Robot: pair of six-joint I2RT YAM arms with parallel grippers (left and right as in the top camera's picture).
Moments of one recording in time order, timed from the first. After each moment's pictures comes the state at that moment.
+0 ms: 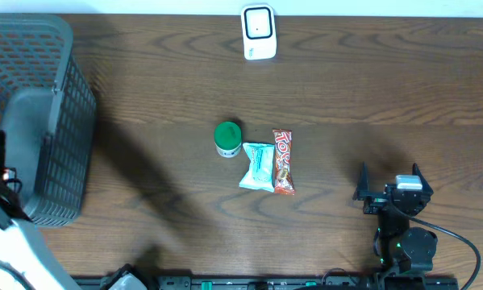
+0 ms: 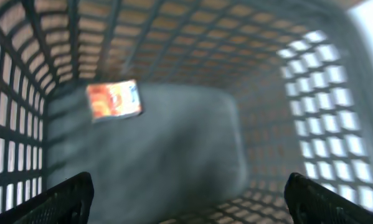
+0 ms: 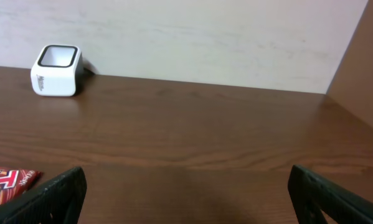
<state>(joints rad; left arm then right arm) 0.80 1.12 1.19 -0.78 -0.04 -0.78 0.00 0.02 0.01 -0.06 0.07 -0.09</state>
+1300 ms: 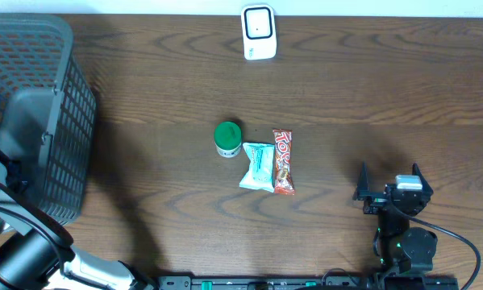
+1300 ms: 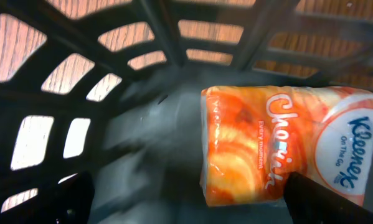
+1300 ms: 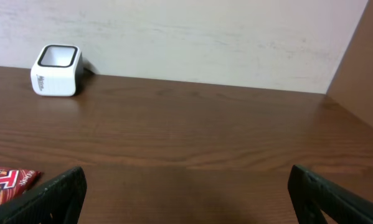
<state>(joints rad) 0.84 1.84 1.19 -0.64 -0.40 -0.83 0.00 0.02 0.01 -0.06 0.07 -0.09</state>
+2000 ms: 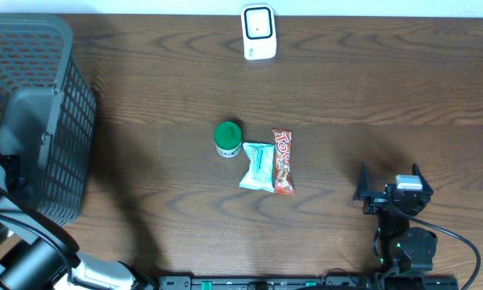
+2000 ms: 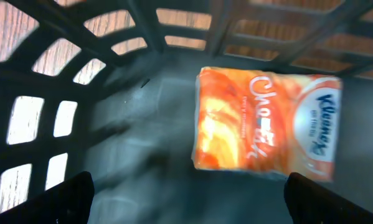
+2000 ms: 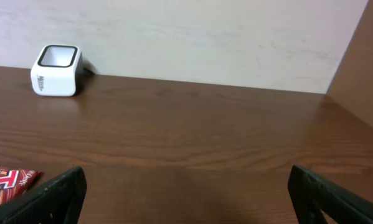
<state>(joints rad) 0.84 1.78 1.19 -0.67 -0.30 -0.83 0.00 0.02 0.01 -0.06 0.07 -0.09</state>
